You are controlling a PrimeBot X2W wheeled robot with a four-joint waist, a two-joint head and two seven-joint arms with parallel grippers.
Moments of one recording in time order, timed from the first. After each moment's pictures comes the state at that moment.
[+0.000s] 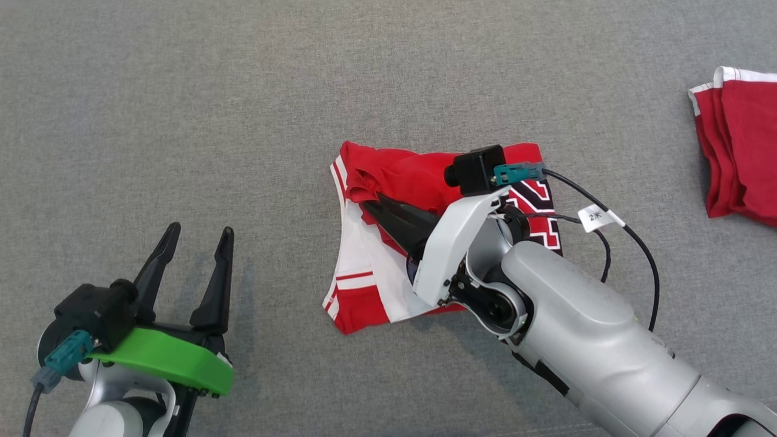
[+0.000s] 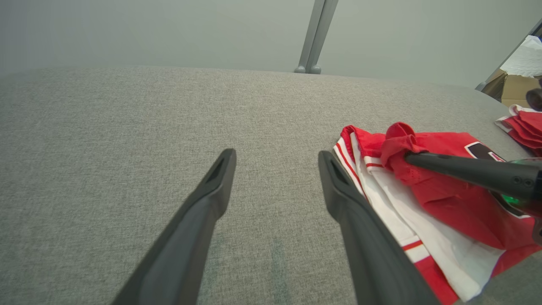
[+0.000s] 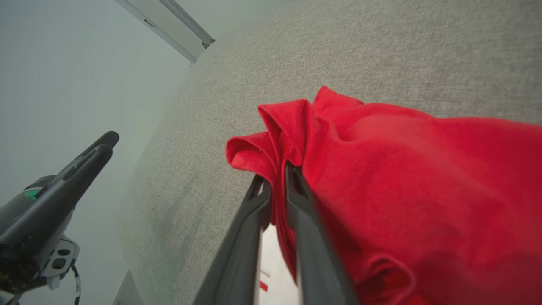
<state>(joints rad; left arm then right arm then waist) -0.02 0.21 -0.20 -0.21 -0.45 0.03 0.00 -0.63 -0.07 0.87 0.42 0.93 0.04 0.09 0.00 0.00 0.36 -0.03</state>
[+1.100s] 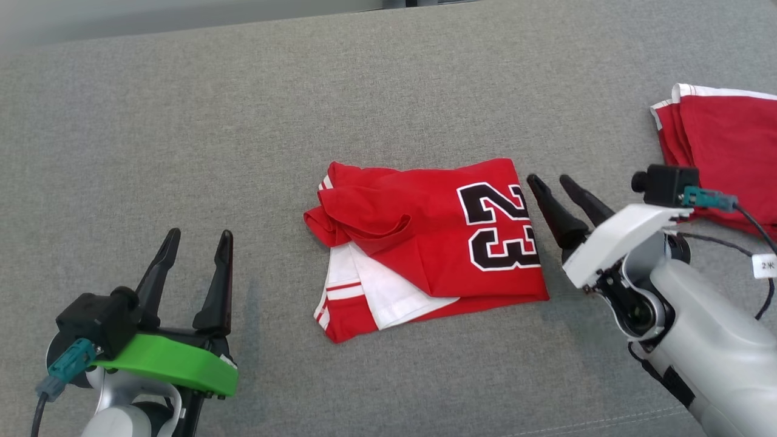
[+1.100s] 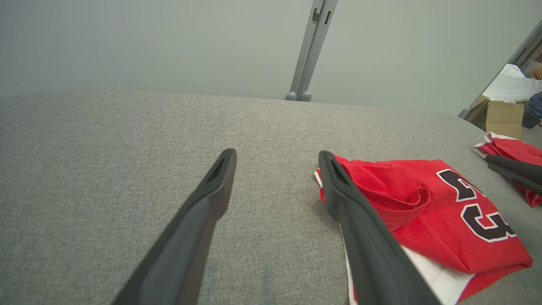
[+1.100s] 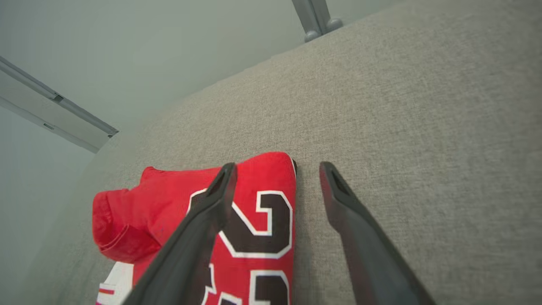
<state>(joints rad) -0.01 0.18 -0.20 -0.17 -0.46 0.03 -0.05 -0.49 -0.34 0.69 0.40 1.01 0.01 -0.11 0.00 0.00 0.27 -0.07</state>
